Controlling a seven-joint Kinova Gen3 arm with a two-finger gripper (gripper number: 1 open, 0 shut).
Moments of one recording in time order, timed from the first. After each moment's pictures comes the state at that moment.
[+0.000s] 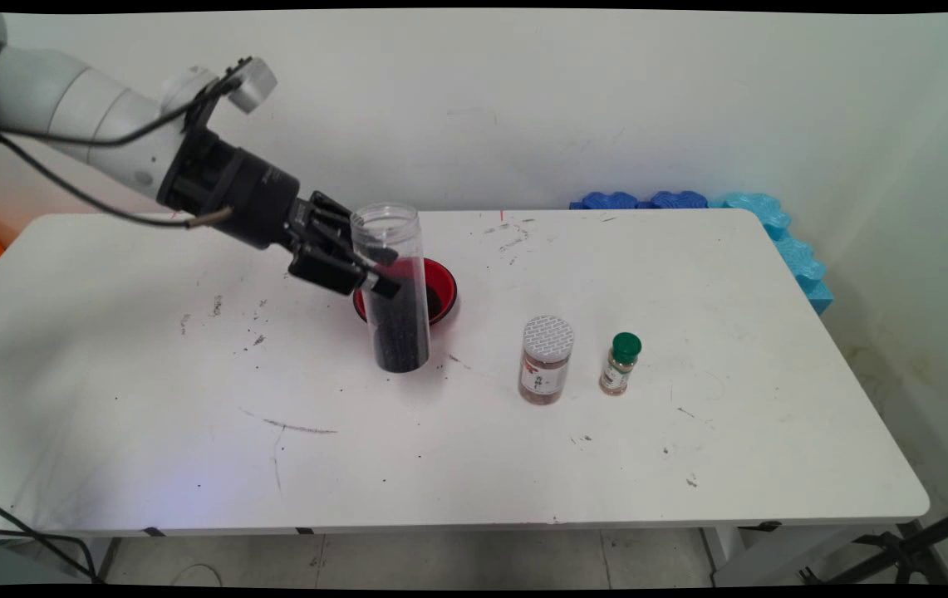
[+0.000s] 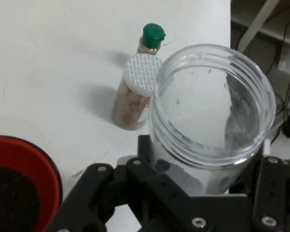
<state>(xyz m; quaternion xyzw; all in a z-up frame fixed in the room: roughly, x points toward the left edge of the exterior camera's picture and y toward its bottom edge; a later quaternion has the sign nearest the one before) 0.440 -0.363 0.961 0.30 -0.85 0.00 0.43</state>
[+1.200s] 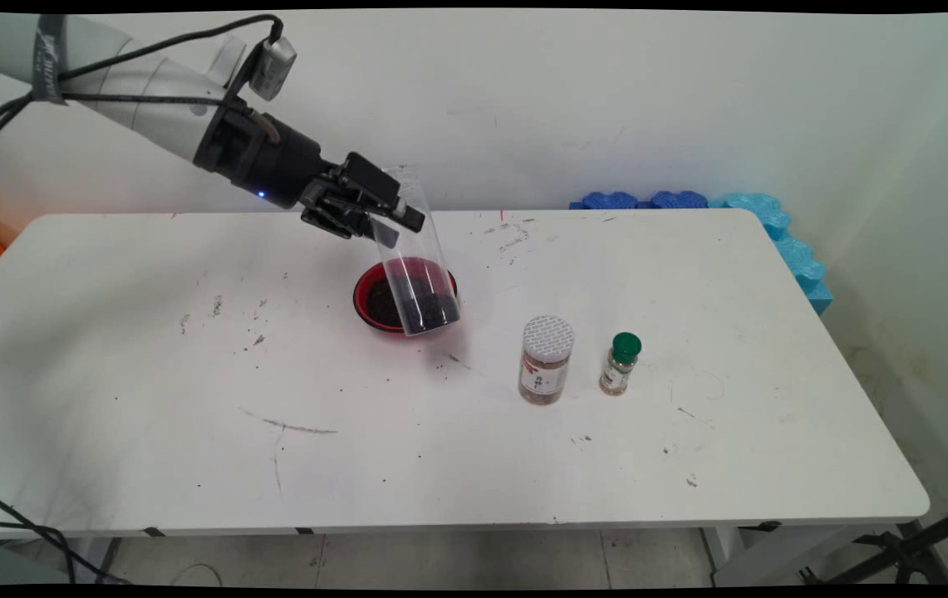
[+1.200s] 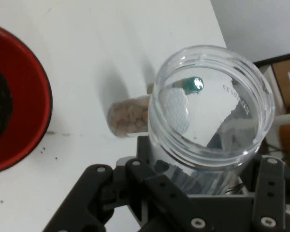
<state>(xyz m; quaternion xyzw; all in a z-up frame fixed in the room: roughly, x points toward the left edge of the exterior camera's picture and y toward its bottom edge) 0.454 -0.418 0.960 0.63 -0.65 -0.17 0.40</state>
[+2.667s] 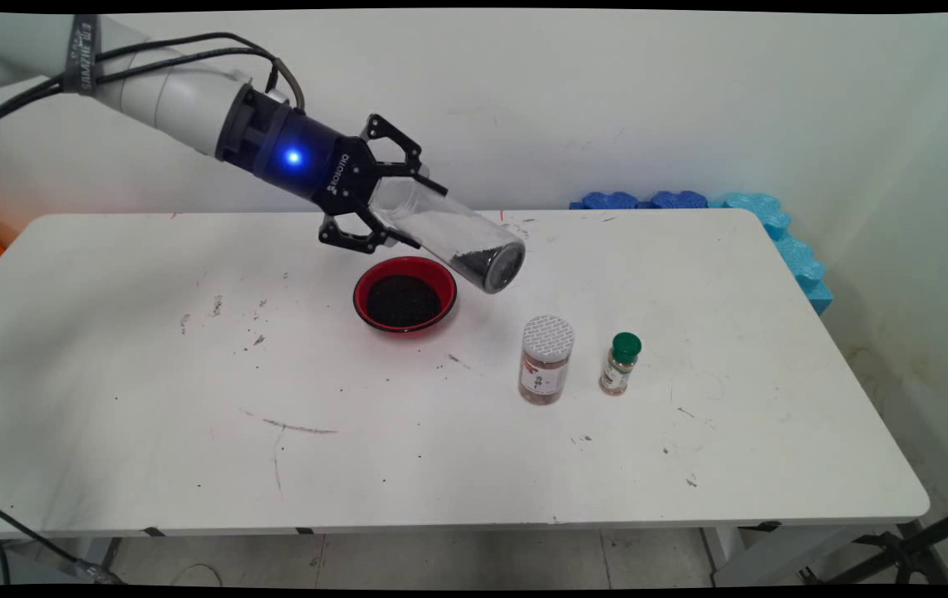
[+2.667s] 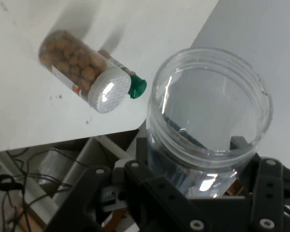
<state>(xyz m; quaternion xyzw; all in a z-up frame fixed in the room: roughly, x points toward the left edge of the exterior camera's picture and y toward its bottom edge) 0.447 -0.431 0.956 0.83 -0.29 -0.37 0.30</state>
